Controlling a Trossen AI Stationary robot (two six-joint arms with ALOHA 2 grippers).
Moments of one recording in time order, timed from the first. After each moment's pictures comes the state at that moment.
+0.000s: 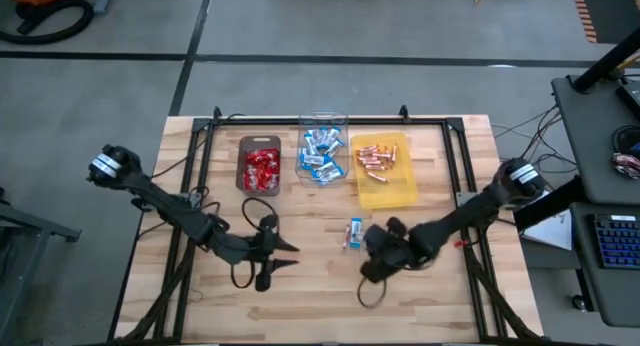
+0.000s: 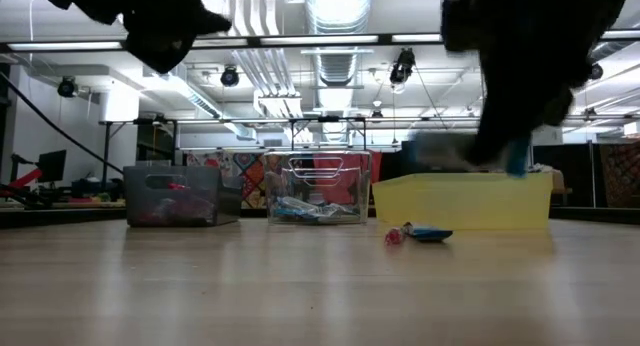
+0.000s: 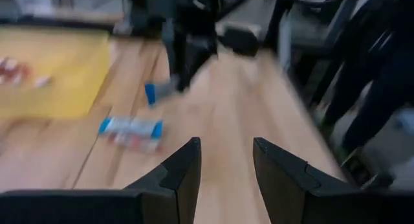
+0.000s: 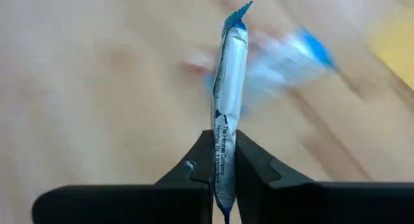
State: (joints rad) left arm -0.56 1.34 0.63 0.34 -0.45 -0.32; right arm 0.49 1.66 1.02 -0.53 0.38 1.00
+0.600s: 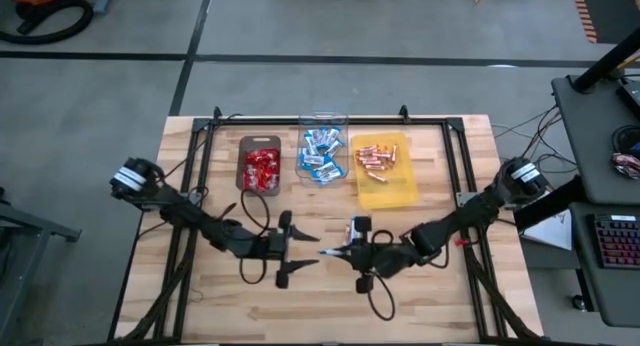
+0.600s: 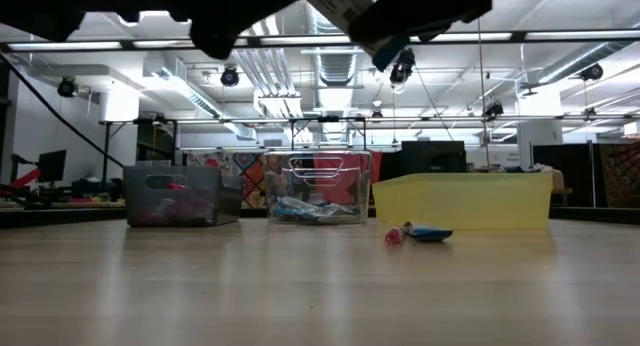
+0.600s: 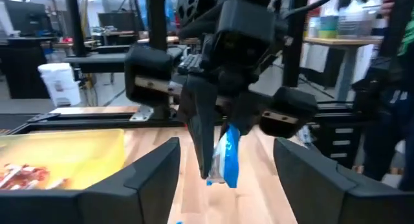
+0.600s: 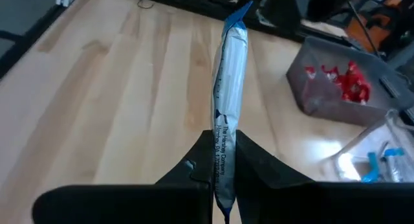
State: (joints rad) left arm -0.48 1.60 0.62 1.01 -0.44 -0.01; right arm 0.49 1.64 1.00 0.09 0.52 0.02
